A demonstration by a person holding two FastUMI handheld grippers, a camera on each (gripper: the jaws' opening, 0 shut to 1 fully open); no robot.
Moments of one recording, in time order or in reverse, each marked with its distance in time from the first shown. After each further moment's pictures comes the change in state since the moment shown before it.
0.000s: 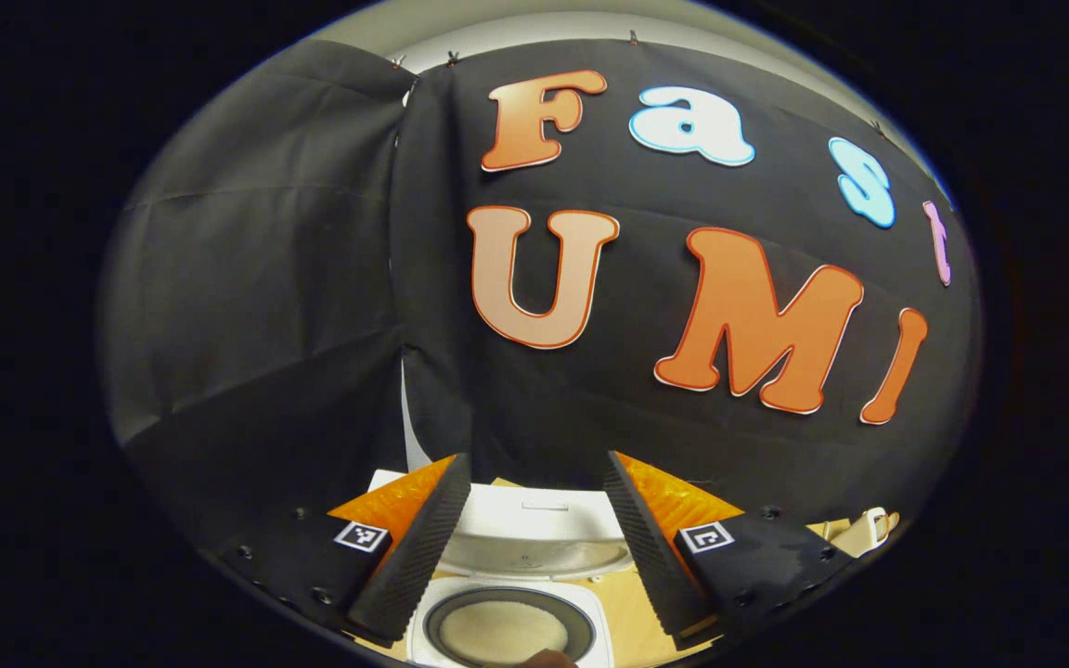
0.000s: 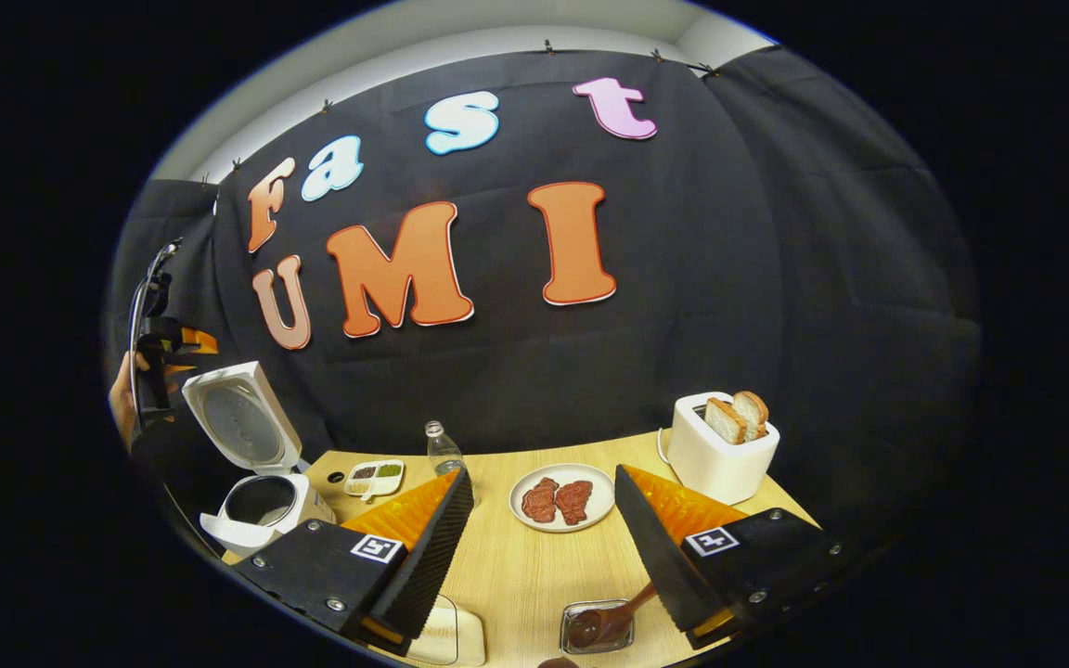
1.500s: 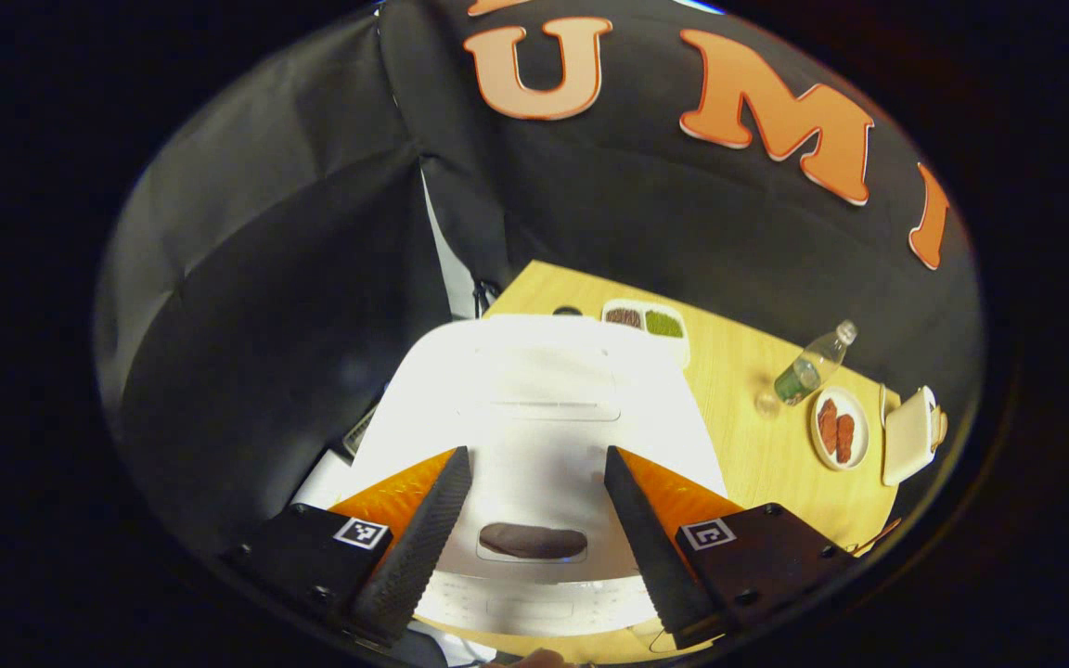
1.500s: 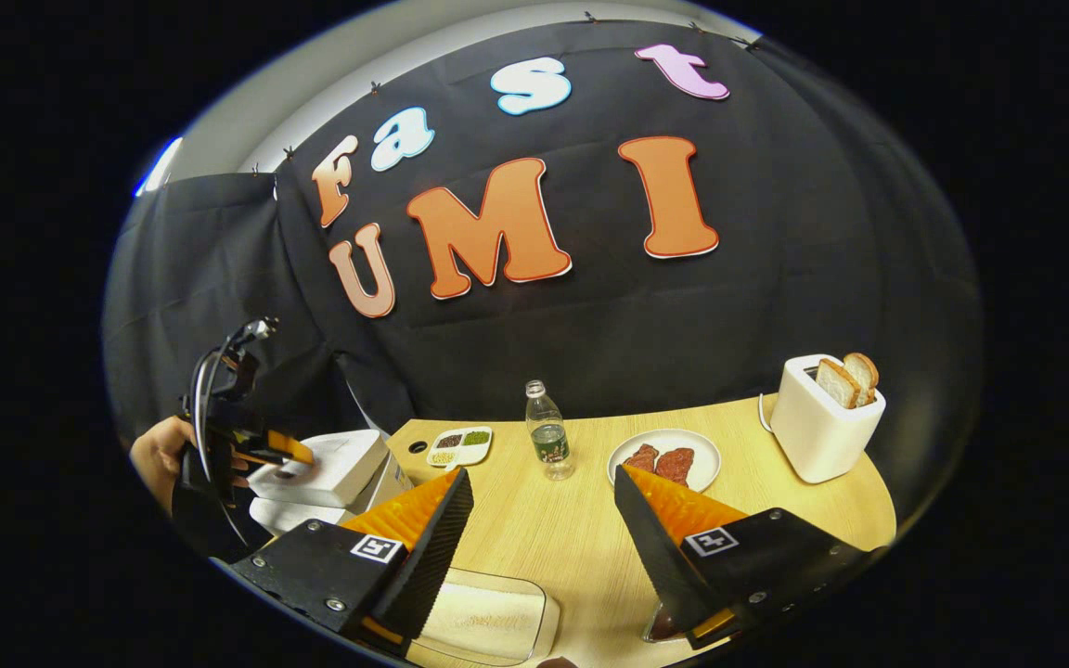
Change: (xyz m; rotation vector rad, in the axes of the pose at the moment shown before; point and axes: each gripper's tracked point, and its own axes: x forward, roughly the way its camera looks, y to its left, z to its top) left arm -0.101 0.007 -0.269 0.054 0.672 0.141; right arm 0.006 0.080 -0.049 0.033 0.120 0.268
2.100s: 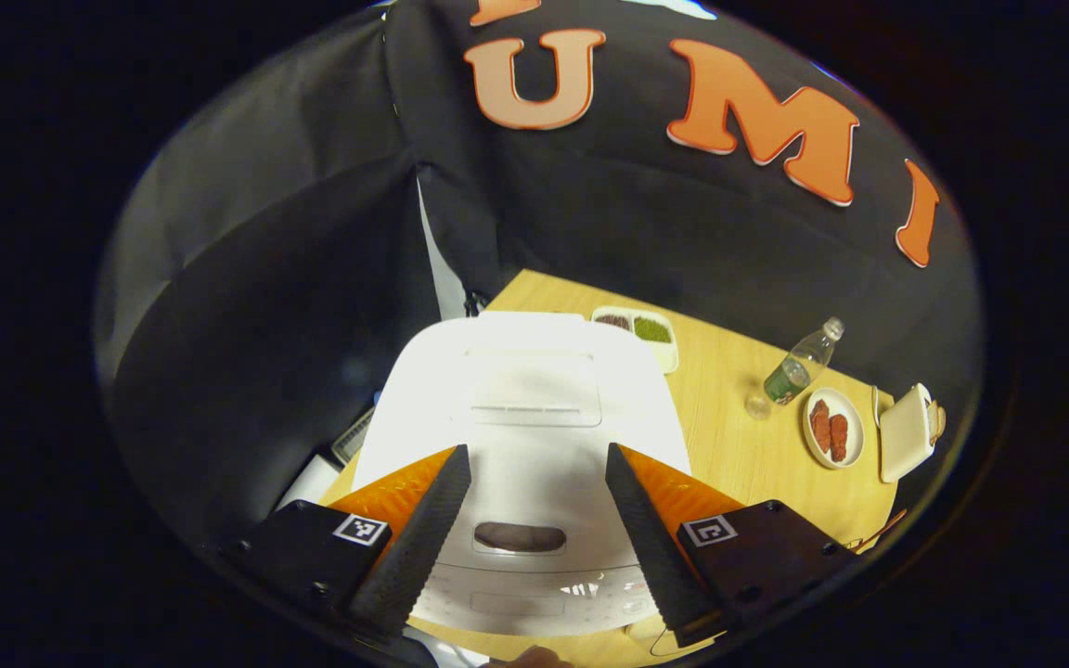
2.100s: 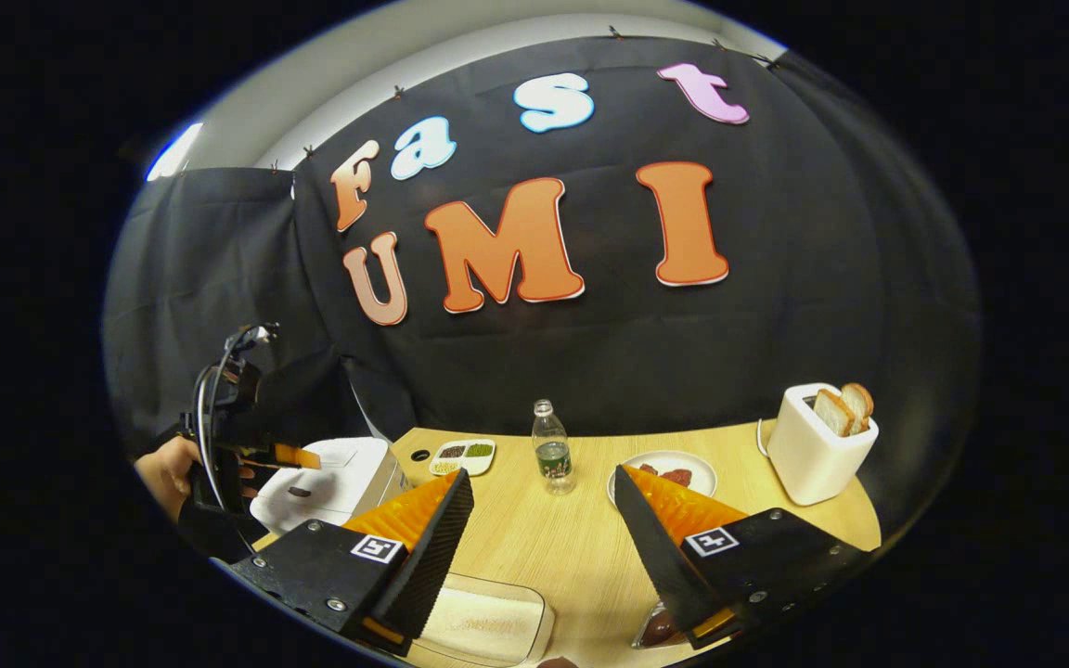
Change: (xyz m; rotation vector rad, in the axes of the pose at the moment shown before) left arm -0.029 -0.006 0.021 0.026 -0.274 -0.052; right arm -0.011 0.019 0.033 -0.098 -0.079 0.015
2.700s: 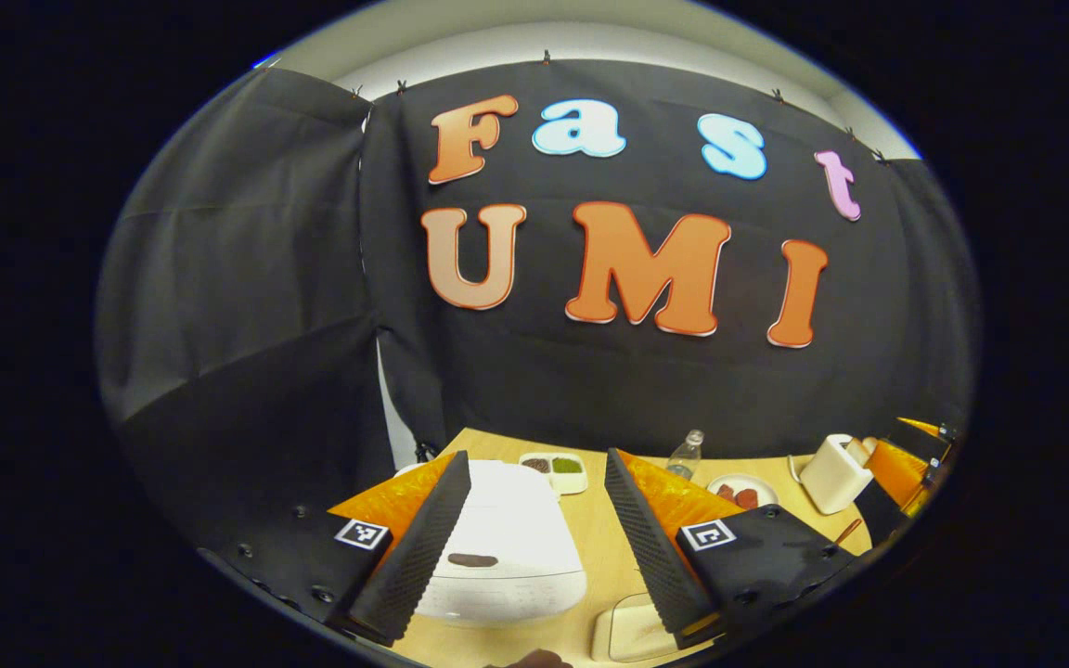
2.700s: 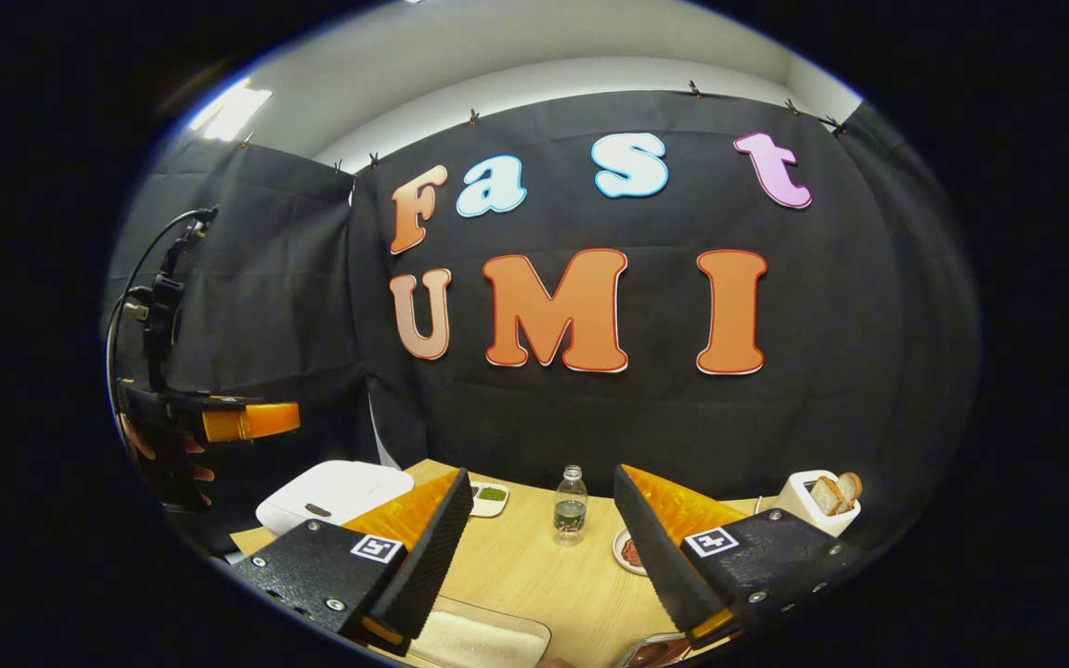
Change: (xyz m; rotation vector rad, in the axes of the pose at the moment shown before) left arm -0.178 -0.049 0.074 0.006 -0.485 -0.234; right arm -0.025 0.052 0.077 -0.127 -0.163 0.059
